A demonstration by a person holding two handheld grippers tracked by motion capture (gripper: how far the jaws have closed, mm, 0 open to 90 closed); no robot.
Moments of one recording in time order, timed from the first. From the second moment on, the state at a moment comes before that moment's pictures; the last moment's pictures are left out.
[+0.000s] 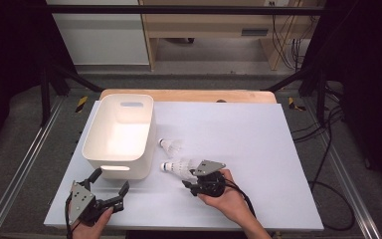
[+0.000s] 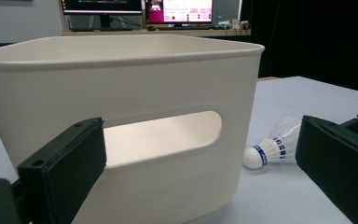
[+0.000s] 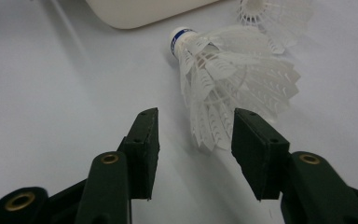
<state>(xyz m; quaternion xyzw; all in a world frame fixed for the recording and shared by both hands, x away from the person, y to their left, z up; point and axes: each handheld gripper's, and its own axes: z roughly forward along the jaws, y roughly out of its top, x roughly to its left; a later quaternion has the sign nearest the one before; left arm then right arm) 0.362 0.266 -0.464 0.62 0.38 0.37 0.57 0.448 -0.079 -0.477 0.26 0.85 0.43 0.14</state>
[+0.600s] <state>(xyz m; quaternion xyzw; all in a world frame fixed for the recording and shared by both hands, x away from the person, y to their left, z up) 0.362 0.266 -0.463 0.62 0.38 0.37 0.58 0.442 -0.101 -0.471 0.28 0.85 0.43 0.14</state>
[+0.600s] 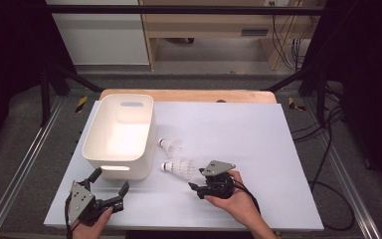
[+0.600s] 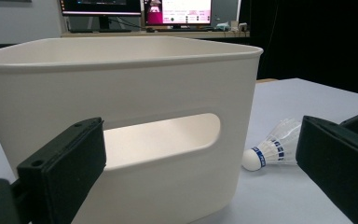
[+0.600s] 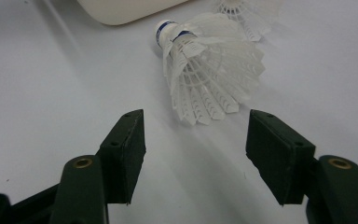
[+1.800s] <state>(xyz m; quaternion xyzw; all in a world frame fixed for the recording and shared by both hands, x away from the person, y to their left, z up) 0.362 0.266 -0.463 0.62 0.38 0.37 0.58 0.449 -0.130 -0.463 0.33 0.82 0.44 0.15</state>
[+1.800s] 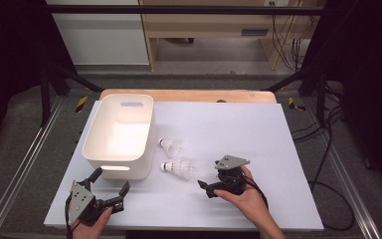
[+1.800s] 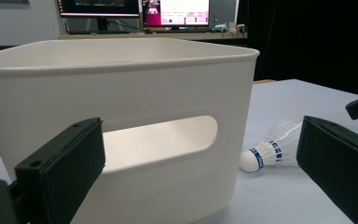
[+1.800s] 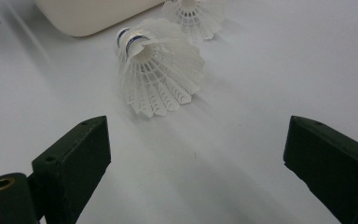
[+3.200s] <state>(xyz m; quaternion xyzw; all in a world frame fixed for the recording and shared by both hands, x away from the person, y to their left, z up) 0.360 0.265 -0.462 0.62 0.37 0.38 0.57 0.482 -0.106 -0.412 0.30 0.84 0.42 0.16</state>
